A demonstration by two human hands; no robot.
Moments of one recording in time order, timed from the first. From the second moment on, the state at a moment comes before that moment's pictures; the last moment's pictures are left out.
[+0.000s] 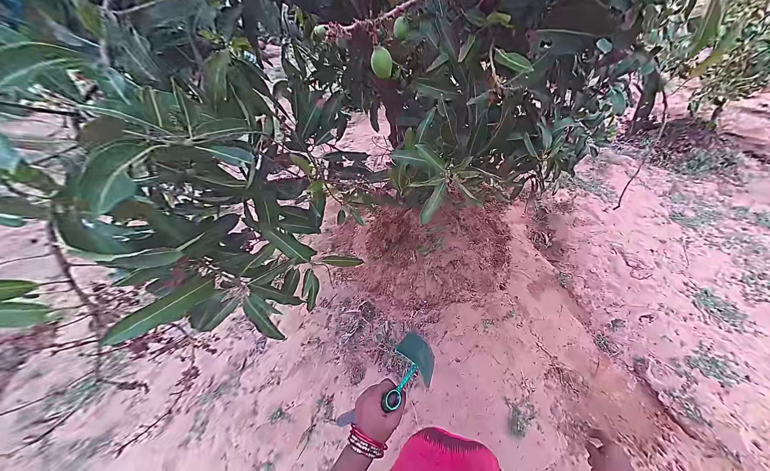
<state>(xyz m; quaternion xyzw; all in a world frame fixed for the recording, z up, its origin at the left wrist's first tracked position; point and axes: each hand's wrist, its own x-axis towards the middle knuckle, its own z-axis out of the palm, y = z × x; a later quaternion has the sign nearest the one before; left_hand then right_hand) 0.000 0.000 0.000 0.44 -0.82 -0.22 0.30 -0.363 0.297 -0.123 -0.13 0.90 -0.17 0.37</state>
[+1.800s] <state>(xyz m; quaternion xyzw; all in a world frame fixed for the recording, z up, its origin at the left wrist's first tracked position) 0.830 -0.323 -0.023 0.46 0.08 -0.27 0.84 0.508 -0.439 0.080 -0.75 0.54 0.17 0.34</state>
